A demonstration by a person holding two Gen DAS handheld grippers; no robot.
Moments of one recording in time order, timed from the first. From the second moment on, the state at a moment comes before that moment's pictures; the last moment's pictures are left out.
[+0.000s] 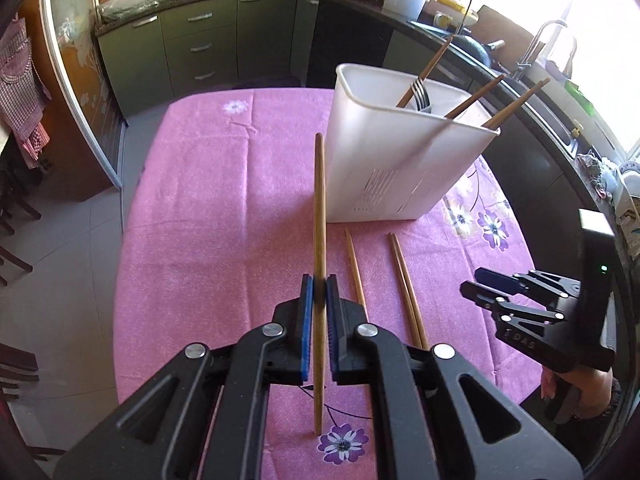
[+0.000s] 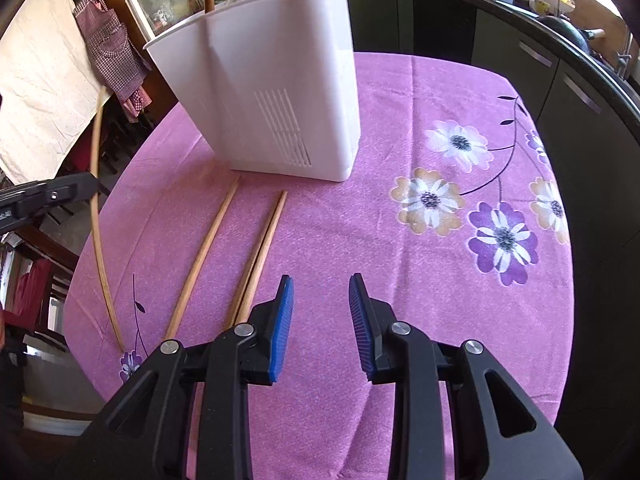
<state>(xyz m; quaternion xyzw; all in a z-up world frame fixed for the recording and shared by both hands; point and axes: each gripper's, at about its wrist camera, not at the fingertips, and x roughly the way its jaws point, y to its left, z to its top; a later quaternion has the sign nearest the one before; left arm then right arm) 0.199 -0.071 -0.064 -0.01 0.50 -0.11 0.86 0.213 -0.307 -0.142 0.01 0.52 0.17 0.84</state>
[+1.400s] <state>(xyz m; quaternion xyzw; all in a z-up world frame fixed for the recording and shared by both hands) 0.167 -0.059 -0.042 0.00 0.46 -0.13 0.88 0.237 -0.210 -0.174 -0.09 0.56 0.14 0.81</state>
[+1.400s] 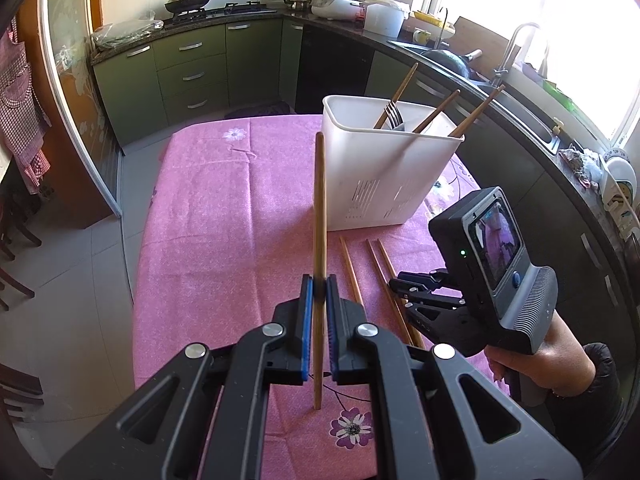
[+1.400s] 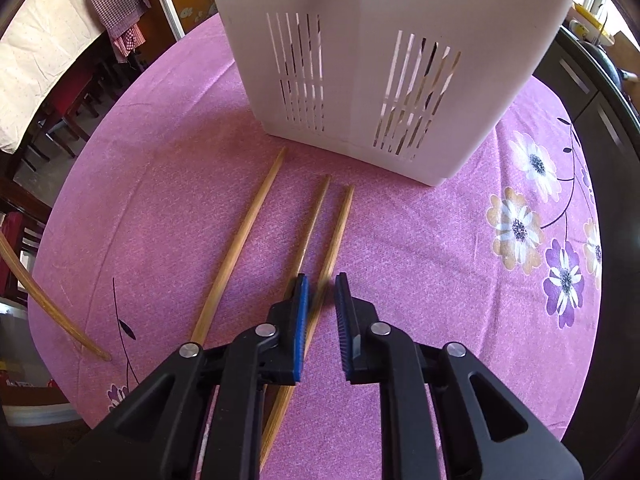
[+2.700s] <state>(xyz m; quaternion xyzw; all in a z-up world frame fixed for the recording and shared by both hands) 0.141 -0.056 -0.023 0.02 0.43 -0.13 0.89 0.098 -0.313 -0.023 0.02 0.34 0.16 0.93</state>
